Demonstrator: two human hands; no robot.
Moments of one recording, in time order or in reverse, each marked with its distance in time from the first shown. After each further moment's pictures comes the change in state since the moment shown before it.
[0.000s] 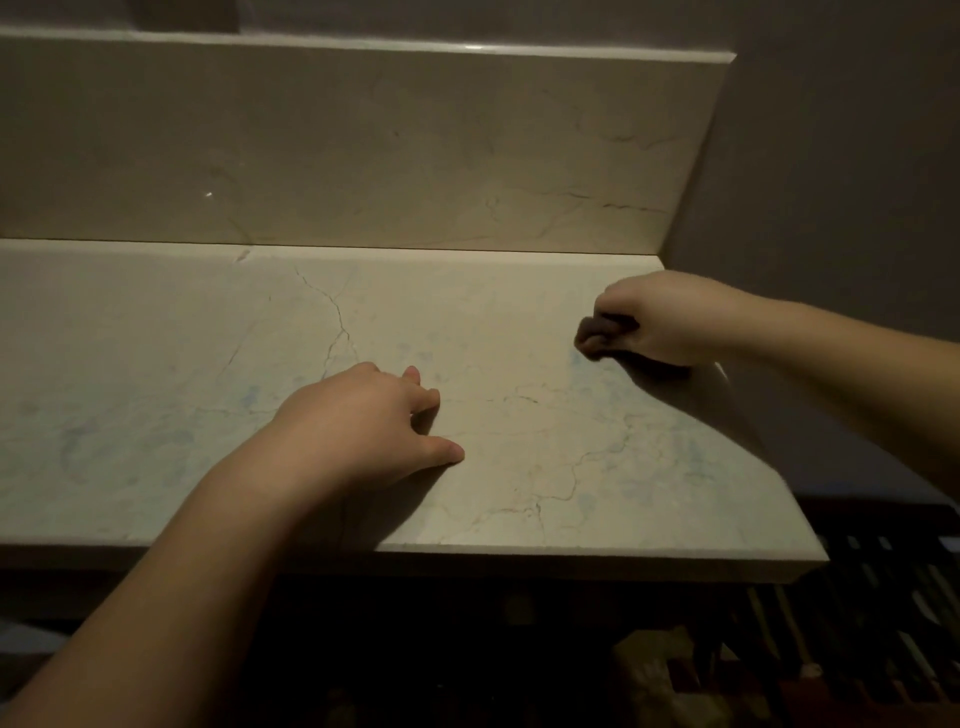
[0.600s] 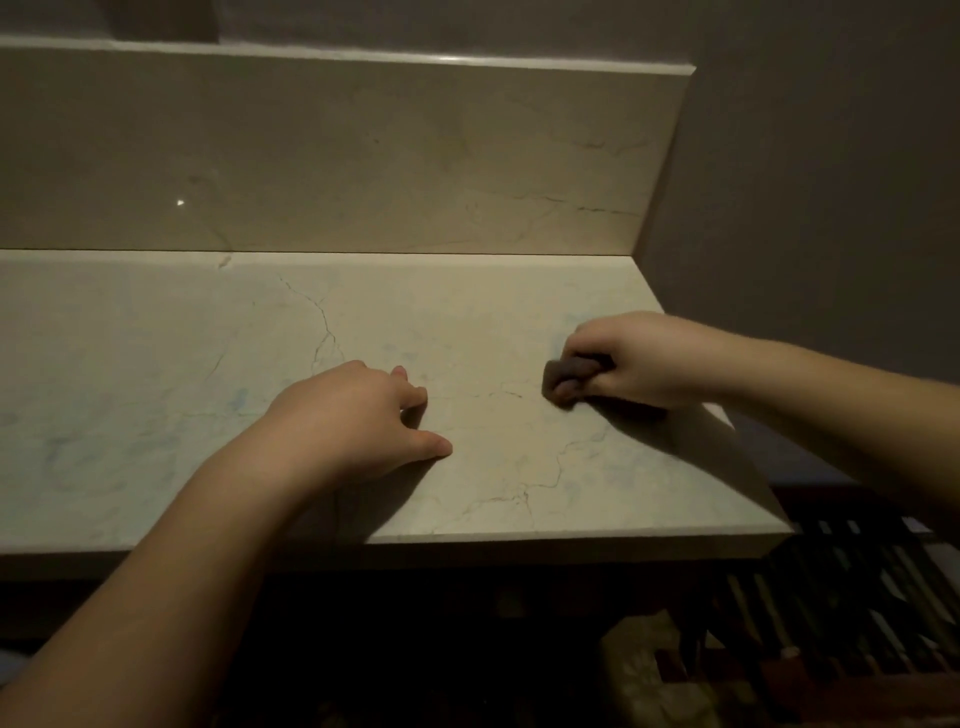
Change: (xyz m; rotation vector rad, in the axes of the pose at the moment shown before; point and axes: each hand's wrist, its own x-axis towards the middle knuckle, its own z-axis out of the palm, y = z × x) left_hand 0.003 -0.003 0.000 0.026 0.005 0.026; right_hand -0.040 -0.044 -0.002 0.214 -0.087 -0.023
